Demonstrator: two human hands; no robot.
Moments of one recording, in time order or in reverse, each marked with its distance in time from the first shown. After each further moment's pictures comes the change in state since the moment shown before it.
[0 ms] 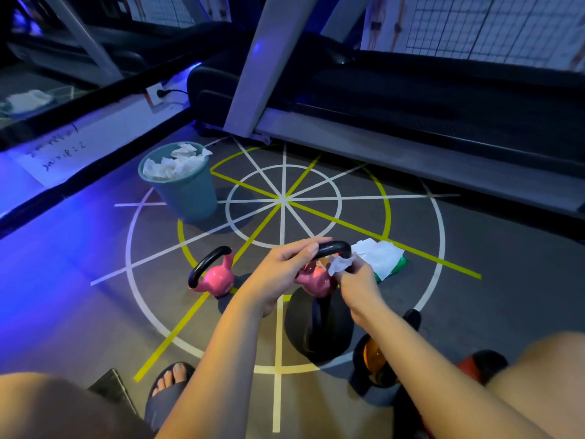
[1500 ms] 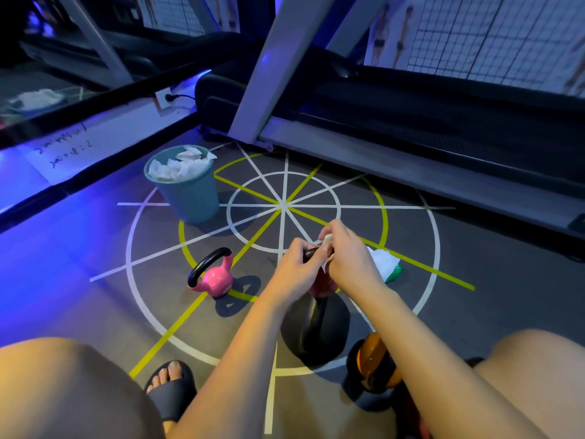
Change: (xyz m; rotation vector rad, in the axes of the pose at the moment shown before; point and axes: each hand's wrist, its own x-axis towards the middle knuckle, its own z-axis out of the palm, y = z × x) left_hand 0.013 -0.012 0.028 0.204 0.247 0.006; right_hand -0.023 -0.077 0.011 -0.978 -0.085 -0.502
